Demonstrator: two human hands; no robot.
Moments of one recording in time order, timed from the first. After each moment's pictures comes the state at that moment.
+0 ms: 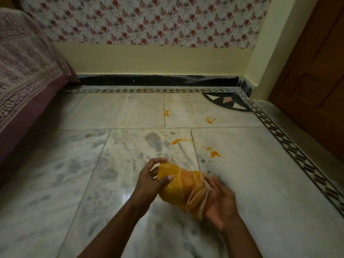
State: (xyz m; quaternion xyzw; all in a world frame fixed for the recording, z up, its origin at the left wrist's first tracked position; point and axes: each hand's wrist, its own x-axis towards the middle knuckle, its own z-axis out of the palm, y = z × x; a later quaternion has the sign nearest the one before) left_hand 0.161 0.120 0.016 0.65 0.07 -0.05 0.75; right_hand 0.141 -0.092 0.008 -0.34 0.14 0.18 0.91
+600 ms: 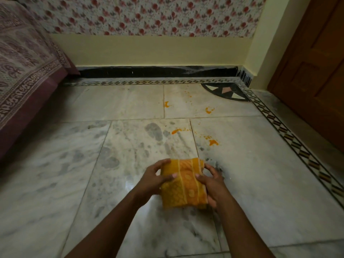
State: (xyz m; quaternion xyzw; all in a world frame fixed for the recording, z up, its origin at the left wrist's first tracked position) left_hand 0.147 0.119 -0.003 0.69 0.08 -0.16 0.70; right_hand 0.146 -0.092 -0.013 -0.56 0.24 0.12 0.79
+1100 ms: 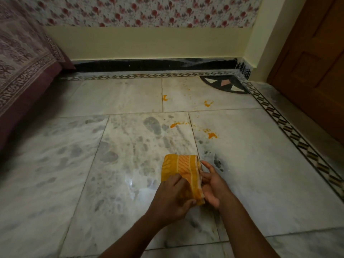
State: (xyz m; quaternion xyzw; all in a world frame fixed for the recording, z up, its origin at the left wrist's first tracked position) left_hand 0.091 0.079 -0.045 0.91 -0.25 0.06 0.31; right_hand 0.131 -0.100 -0.019 -0.47 0.25 0.17 0.83
